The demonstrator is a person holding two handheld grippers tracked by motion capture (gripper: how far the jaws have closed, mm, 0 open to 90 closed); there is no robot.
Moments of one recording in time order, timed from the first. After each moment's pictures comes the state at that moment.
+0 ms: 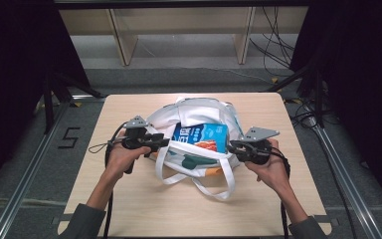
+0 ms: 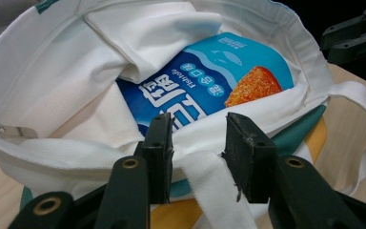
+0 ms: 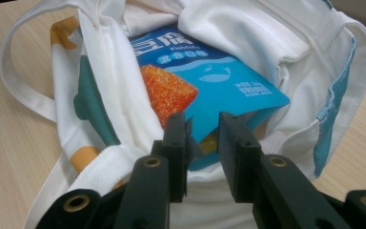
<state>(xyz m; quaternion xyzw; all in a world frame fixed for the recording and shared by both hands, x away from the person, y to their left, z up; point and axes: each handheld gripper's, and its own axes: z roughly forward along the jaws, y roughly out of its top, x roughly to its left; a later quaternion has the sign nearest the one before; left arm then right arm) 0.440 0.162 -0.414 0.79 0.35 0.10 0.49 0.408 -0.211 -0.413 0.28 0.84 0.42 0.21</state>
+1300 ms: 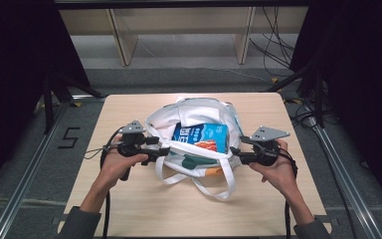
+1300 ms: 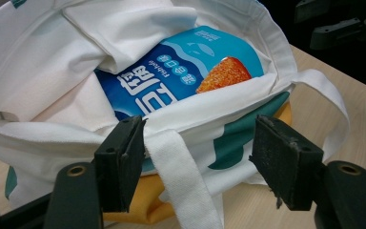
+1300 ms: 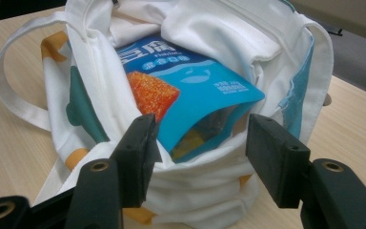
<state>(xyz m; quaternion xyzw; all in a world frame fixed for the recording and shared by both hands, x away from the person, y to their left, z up) 0.413 0.164 -0.403 0.80 0.34 0.09 0.49 0.399 -0.226 -0.406 0.32 0.82 0.43 0.21</state>
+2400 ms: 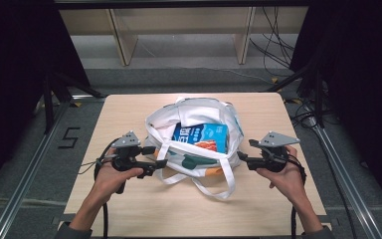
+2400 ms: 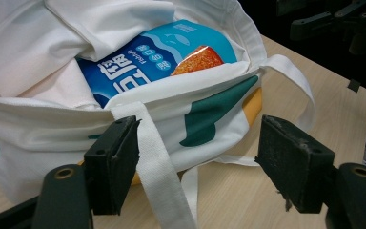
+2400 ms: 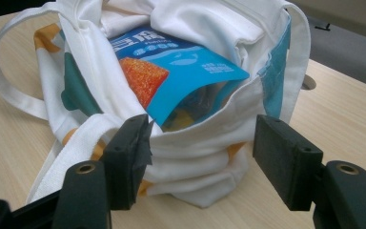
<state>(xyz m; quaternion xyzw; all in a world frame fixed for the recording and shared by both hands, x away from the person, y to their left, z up) 0.376 0.171 -0.403 0.79 0.33 0.08 0.50 0.383 -0.244 -0.411 0.34 0.81 0.43 0.21</state>
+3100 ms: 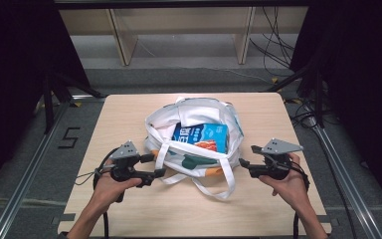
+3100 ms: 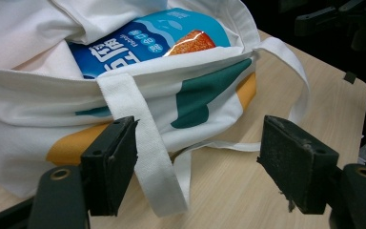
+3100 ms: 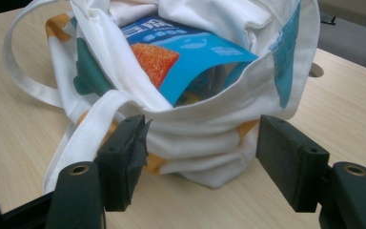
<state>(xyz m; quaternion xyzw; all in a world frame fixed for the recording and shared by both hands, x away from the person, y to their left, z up) 0.357 0.175 -0.421 0.79 0.33 0.08 0.51 0.367 -0.249 -0.419 0.35 0.80 0.43 0.20</state>
